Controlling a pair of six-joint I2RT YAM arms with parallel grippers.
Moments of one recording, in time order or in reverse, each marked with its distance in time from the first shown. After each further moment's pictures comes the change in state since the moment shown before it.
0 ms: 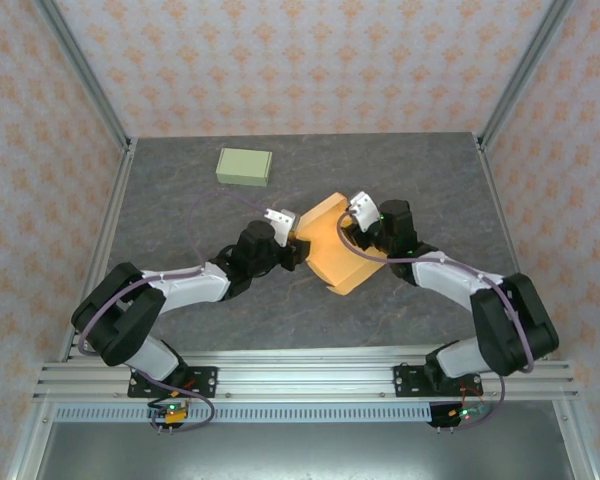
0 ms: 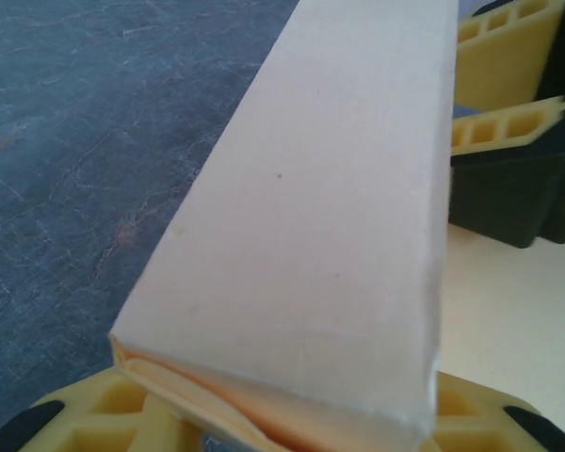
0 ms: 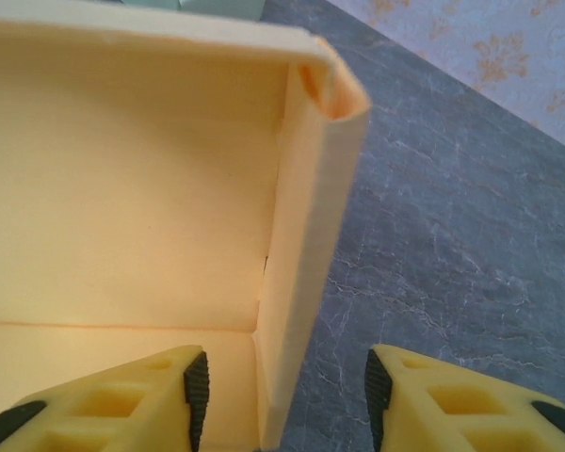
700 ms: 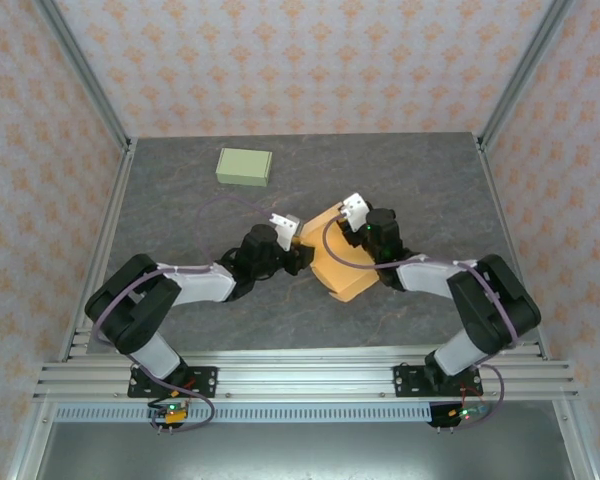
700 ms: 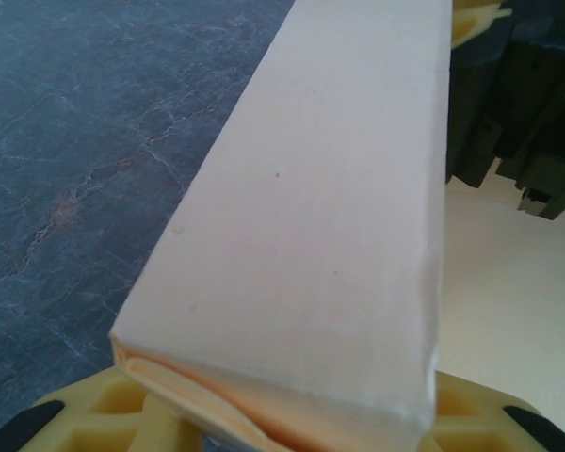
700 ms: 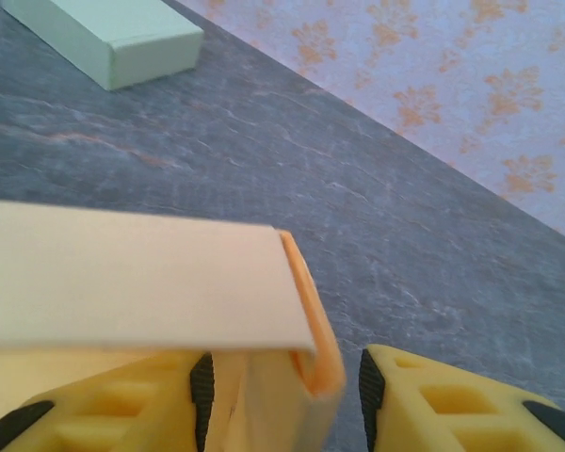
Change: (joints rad) left arm 0.000 0.063 -0.018 0.086 0.054 0.003; right arm 0.027 0.023 -0.069 0.241 0.108 -0.013
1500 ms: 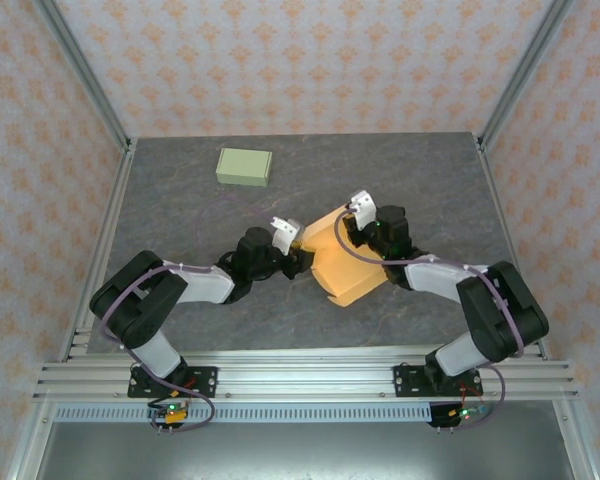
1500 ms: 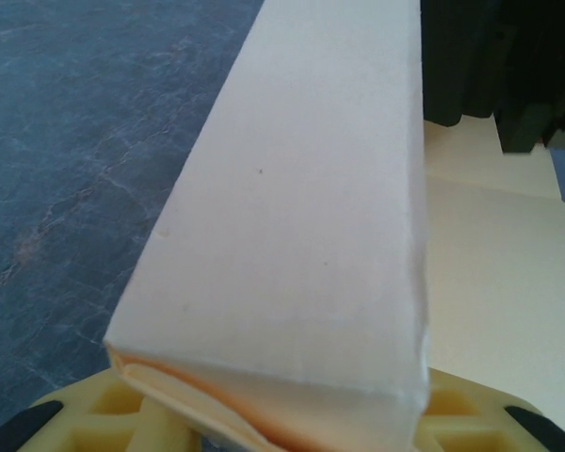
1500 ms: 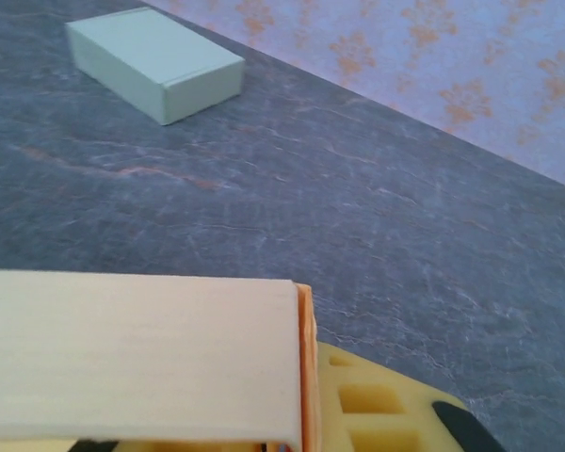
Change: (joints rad) left arm 0.021 0.058 -0.044 0.152 0.120 0.095; right arm -0.016 0.004 -0.005 0.013 -0.075 0.126
